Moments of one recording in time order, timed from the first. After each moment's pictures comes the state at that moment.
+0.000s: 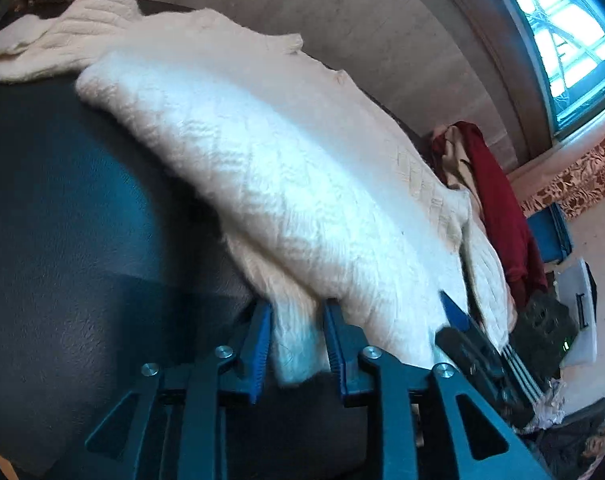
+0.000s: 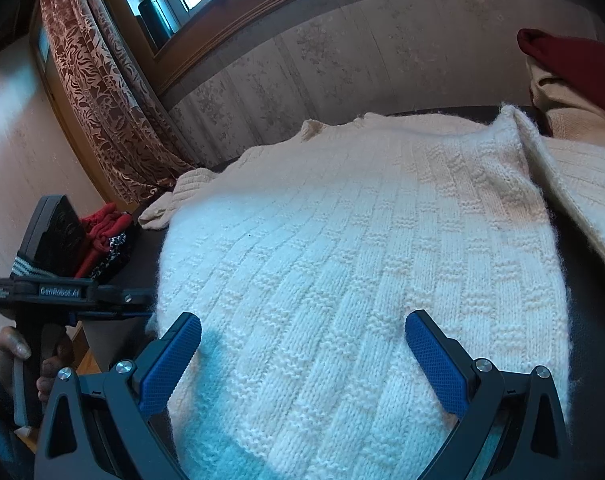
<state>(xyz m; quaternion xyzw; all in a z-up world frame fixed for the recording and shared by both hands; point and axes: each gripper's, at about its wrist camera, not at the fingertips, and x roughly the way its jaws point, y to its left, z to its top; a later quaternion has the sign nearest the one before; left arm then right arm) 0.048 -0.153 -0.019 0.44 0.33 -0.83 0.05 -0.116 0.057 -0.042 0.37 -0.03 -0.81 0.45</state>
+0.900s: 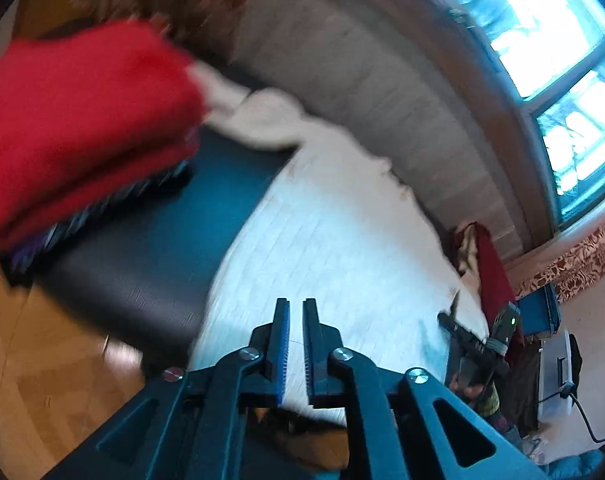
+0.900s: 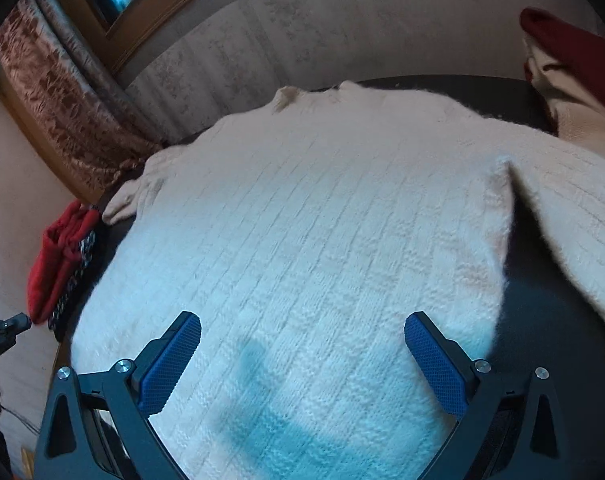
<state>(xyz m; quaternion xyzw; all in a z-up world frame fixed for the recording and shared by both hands) 0.239 -0.268 0.065 0.33 0.39 -0.85 0.14 -0.145 0.012 -0.014 0.45 -0.02 -0.80 0.39</state>
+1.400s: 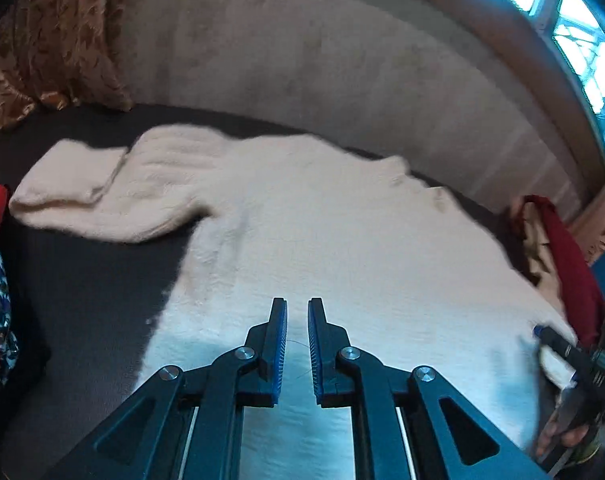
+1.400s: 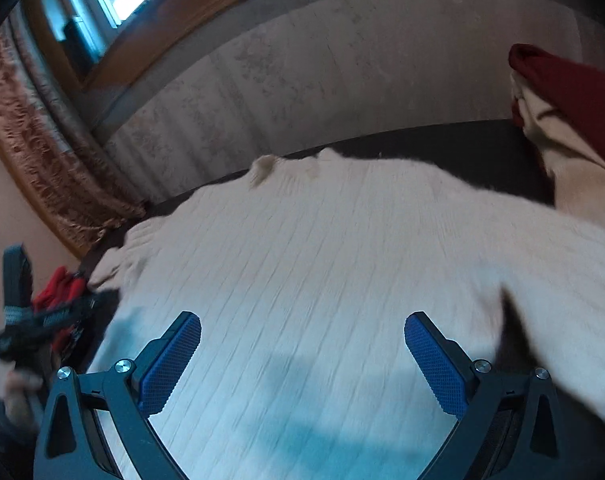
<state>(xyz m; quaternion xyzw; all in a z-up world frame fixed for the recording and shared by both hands) 0.048 -0.273 0.001 0.39 0.25 -0.86 0.21 -0.209 -0.026 0.001 0.42 -0.05 -0.84 0.35</state>
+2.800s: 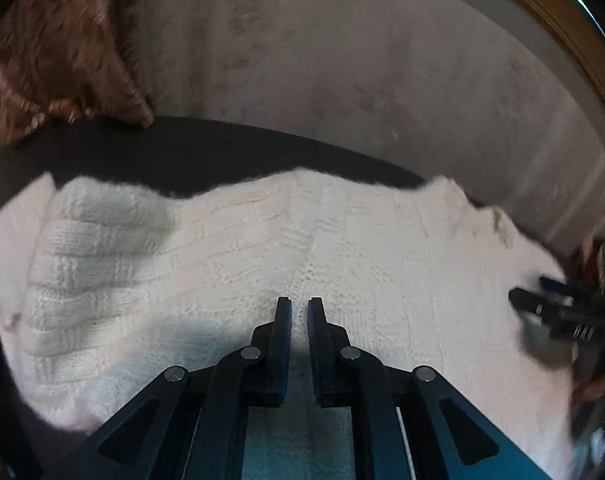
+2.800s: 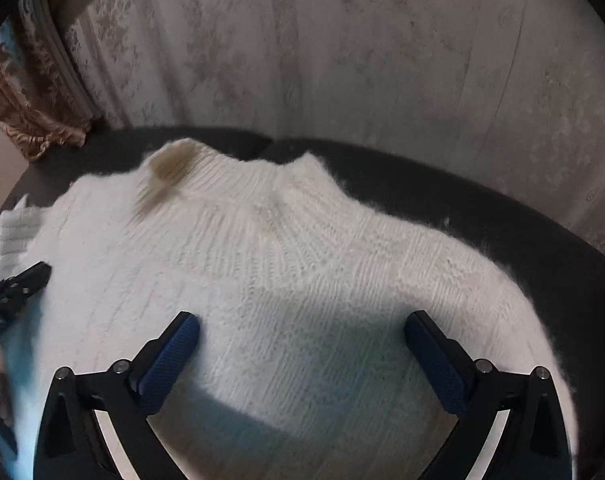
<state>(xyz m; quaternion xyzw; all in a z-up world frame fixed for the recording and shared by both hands) -0.022 -0.350 -0.020 0.35 0.24 -0.86 0.28 -0.326 -0.220 -0.026 0.42 0.17 -0.81 0.37</state>
